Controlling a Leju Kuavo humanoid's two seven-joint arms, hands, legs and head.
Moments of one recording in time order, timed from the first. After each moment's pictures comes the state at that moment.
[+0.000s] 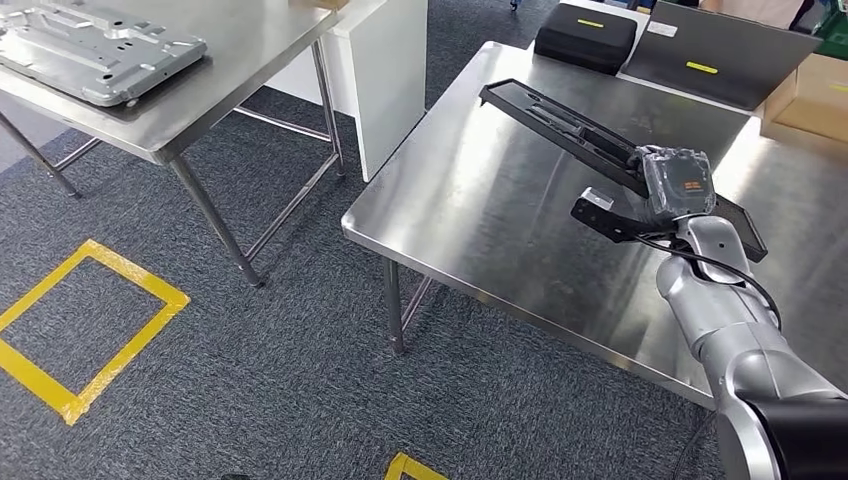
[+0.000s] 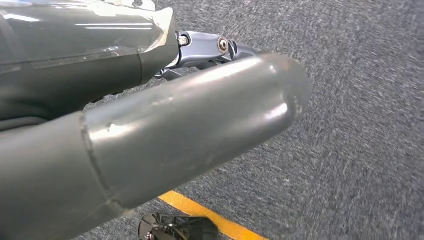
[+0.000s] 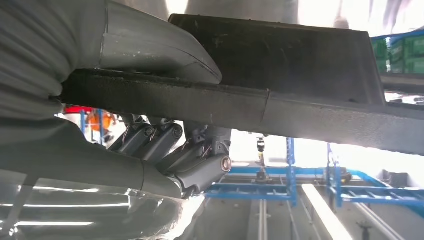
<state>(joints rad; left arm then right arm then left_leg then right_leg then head) -0.09 -0.17 0.60 -0.21 -0.50 0.36 -0.56 -0.98 -0.24 0.28 -0.44 1.15 -0.53 -0.26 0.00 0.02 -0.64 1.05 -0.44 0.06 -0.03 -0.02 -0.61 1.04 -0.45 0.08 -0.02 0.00</state>
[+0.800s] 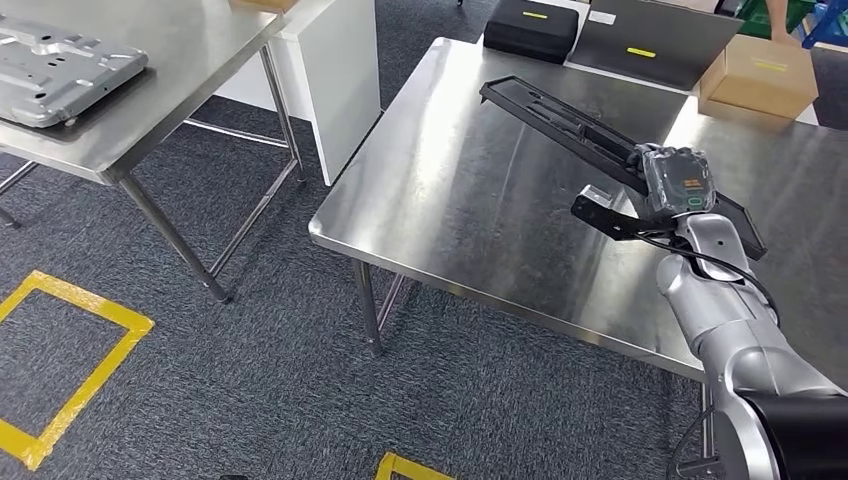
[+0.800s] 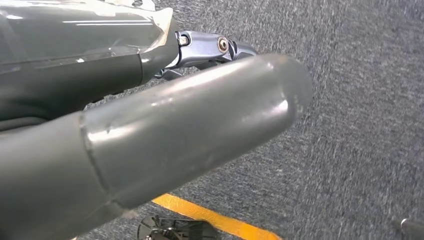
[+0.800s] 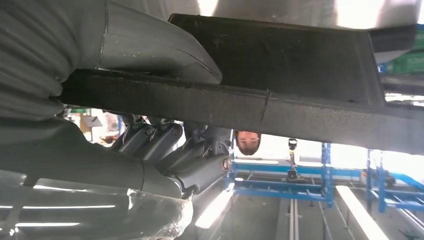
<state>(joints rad) -0.09 -0.17 0.60 -0.21 -0.50 0.37 -0.56 -0.98 -0.24 0.28 -0.44 1.15 -0.52 -0.25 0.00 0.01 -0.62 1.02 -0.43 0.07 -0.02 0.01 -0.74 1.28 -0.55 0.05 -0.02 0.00</state>
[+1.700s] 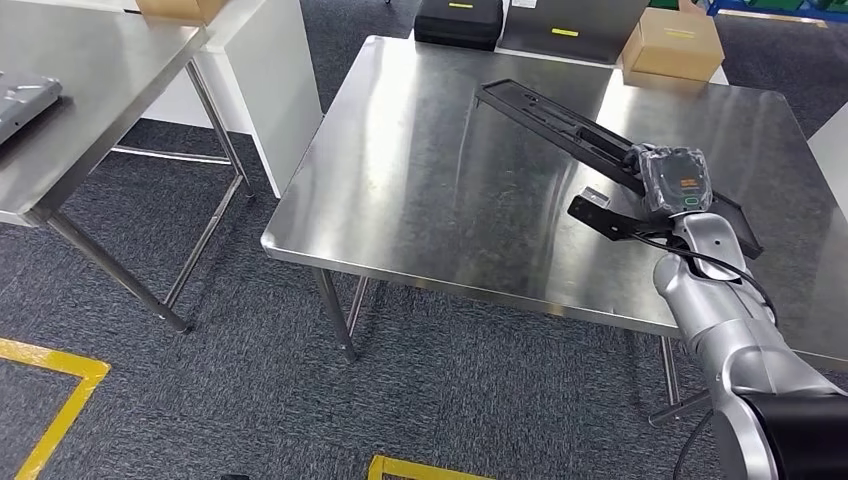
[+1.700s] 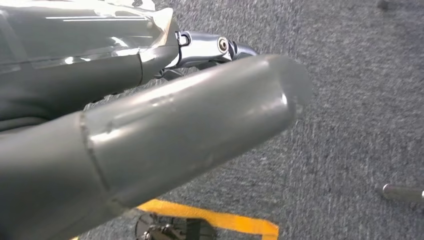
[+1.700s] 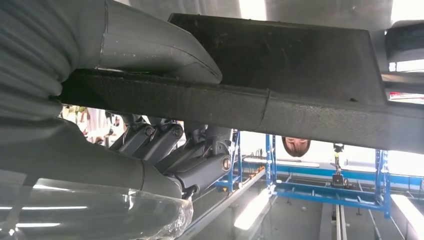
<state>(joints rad) -0.09 -0.17 0.60 -0.21 -0.50 0.37 -0.56 -0.98 -0.24 0.28 -0.45 1.15 -0.52 -0.25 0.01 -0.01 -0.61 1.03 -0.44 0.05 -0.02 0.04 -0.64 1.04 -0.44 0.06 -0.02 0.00</state>
